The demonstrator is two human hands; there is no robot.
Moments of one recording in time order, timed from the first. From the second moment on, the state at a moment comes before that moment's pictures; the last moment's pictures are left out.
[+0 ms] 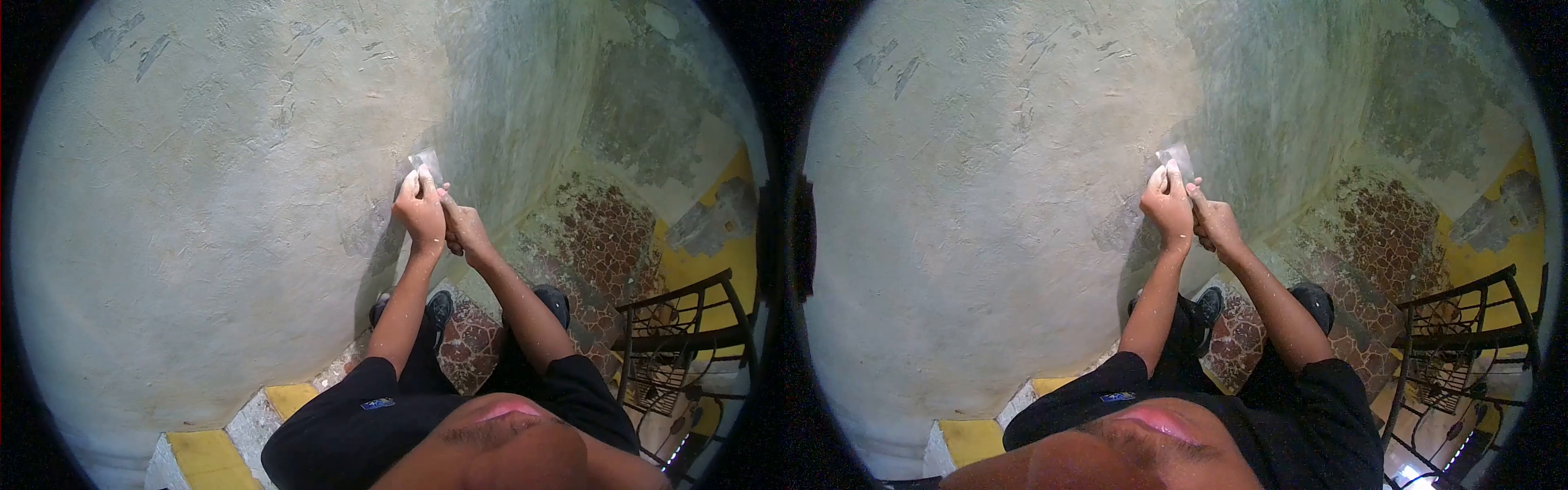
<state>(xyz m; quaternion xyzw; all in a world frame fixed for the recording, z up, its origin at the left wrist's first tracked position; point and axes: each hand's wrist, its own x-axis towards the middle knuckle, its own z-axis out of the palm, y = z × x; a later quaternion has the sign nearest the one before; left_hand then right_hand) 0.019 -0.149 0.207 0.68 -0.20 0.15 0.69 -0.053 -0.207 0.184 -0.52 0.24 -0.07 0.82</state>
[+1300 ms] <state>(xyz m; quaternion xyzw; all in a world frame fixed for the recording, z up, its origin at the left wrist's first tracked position) 0.015 -0.123 0.233 0.79 -0.23 0.15 0.55 -0.067 -0.179 0.193 -0.36 0.13 0.01 0.92</state>
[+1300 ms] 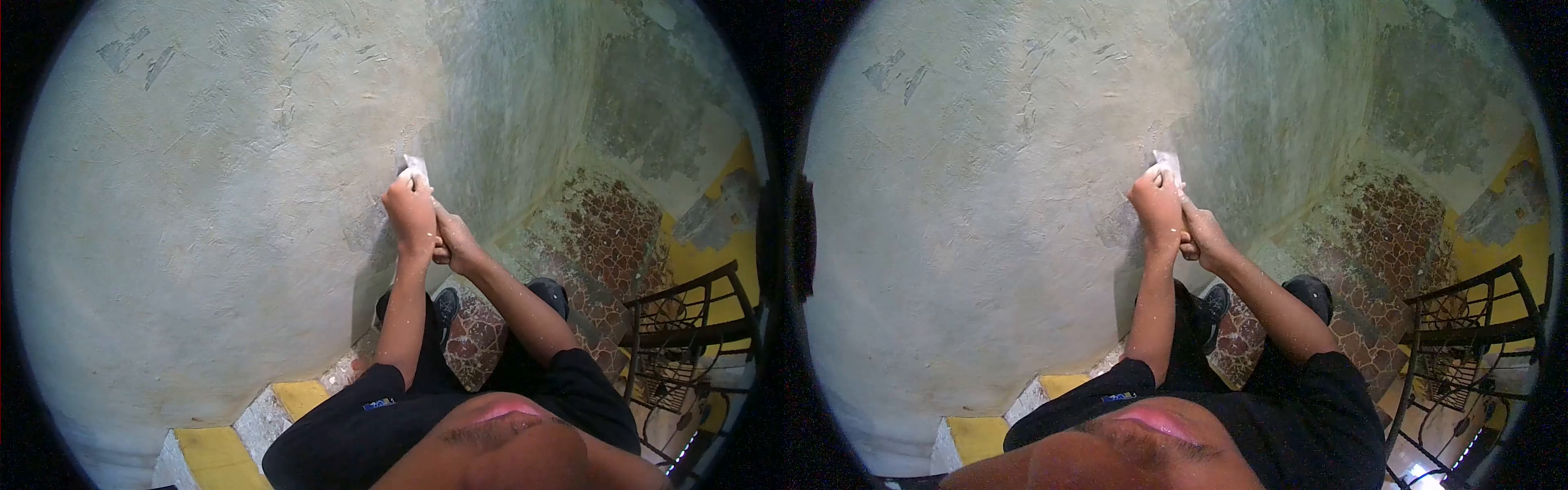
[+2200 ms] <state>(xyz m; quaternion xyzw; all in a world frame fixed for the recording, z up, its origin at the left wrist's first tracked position) 0.034 -0.206 0.251 0.79 -0.25 0.20 0.52 -0.037 -0.241 0.186 -0.44 0.14 -0.14 0.88</state>
